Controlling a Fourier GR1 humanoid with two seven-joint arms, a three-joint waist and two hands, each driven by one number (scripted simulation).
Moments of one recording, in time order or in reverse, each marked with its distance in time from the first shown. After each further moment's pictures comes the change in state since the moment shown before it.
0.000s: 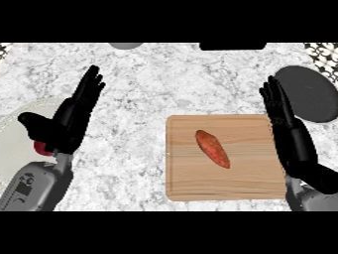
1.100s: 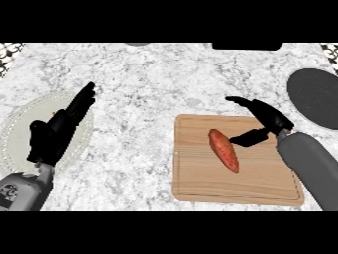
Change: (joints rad) left arm 0.078 0.126 -0.026 -0.014 -0.083 -0.123 0.082; right arm -0.430 -0.138 0.213 0.765 0.361 0.349 0.178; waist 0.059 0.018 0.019
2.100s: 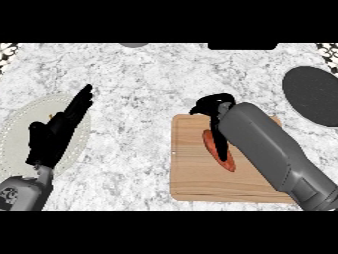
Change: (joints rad) left arm 0.027 -0.031 0.039 0.002 -0.032 -0.021 0.006; right arm -0.329 0.212 0.167 0.057 0.104 0.672 0.562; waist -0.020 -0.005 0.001
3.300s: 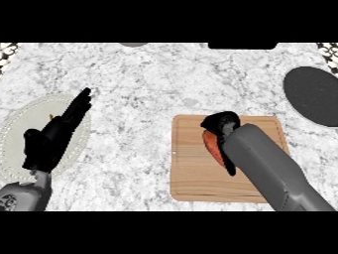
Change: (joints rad) left arm 0.050 -0.084 0.091 -0.044 -0.094 -0.100 0.006; right arm 0.186 0.029 -0.061 -0.090 0.324 0.004 -0.018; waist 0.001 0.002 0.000
